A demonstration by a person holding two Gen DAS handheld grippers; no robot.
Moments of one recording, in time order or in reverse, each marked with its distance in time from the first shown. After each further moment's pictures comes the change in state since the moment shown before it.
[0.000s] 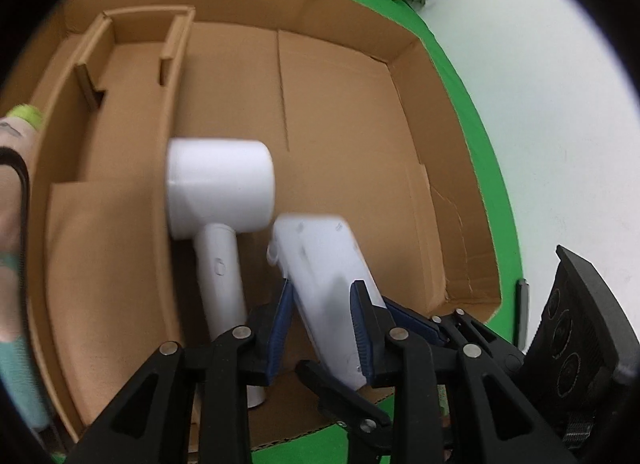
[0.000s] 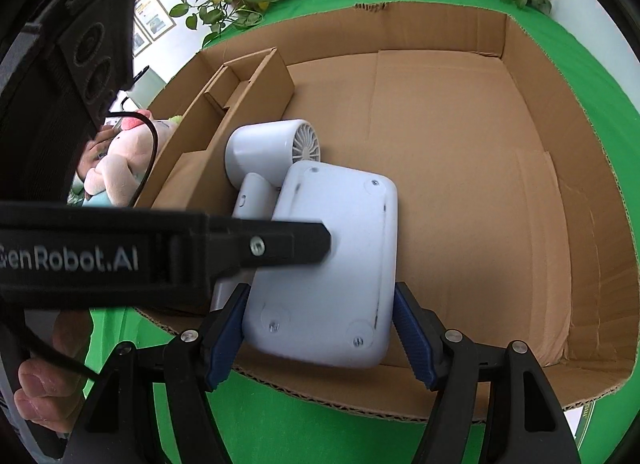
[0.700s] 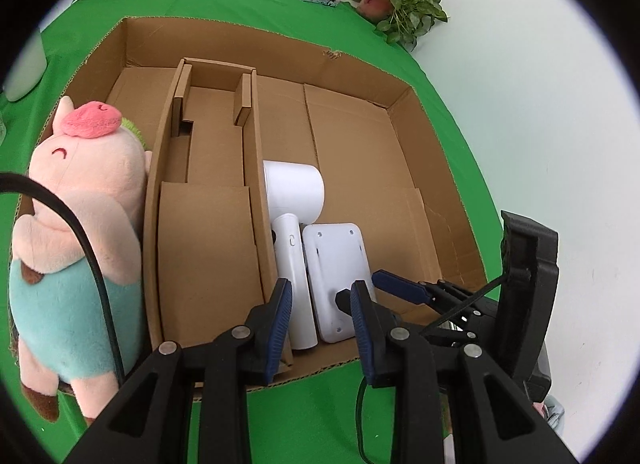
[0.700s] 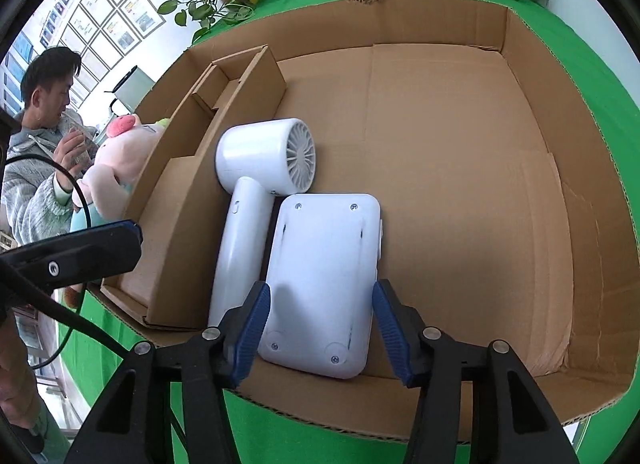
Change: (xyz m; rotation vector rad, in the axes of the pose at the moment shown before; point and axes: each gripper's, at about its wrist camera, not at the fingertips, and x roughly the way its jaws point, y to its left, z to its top) left arm -0.077 0.029 -0.031 0.026 -0.147 -0.004; right arm 0.005 0.006 0.011 0.032 0.026 -0.018
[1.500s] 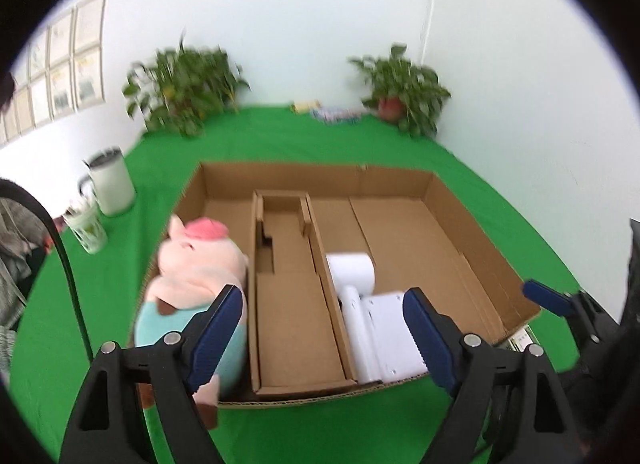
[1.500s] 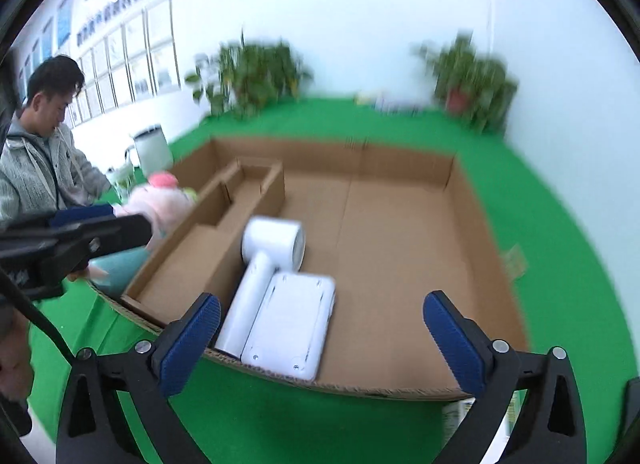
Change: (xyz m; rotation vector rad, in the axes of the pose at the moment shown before) left arm -0.057 -0.040 -0.060 0.212 -0.507 0.329; right arm -0.094 0.042 -0.061 -0.192 -0.498 -0.228
